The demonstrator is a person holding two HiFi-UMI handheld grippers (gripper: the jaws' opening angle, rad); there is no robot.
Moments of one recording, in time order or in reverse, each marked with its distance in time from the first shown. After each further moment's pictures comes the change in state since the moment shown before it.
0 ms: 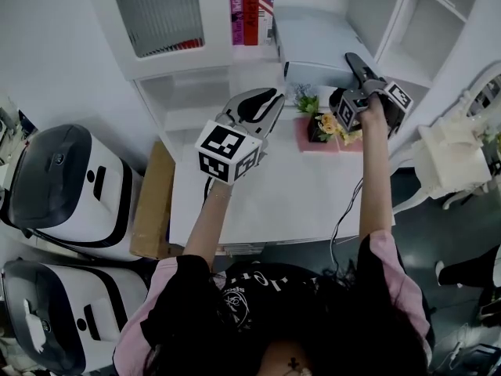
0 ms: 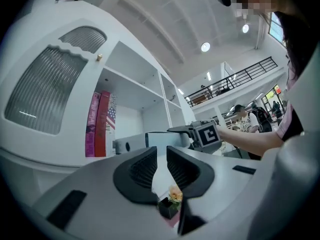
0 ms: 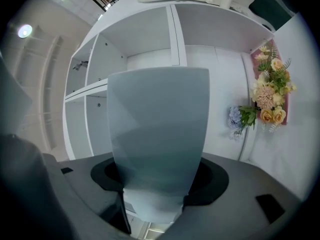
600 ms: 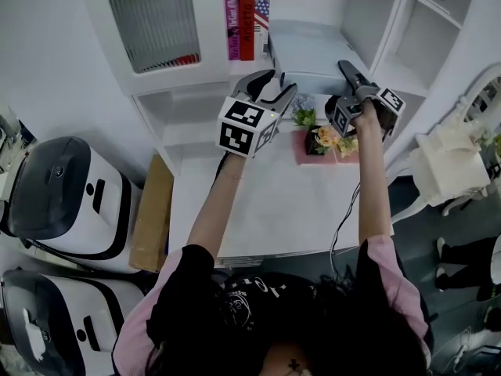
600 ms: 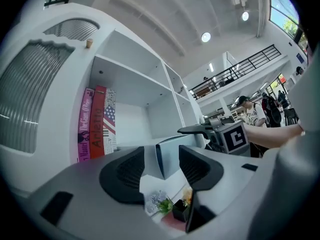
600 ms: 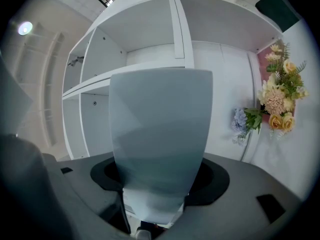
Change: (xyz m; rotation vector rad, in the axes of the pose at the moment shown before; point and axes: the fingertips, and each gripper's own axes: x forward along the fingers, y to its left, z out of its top) left arm 0.074 0.038 0.008 0.057 0.062 0.054; right arm 0.022 -0.002 0.011 -0.029 0.031 0.007
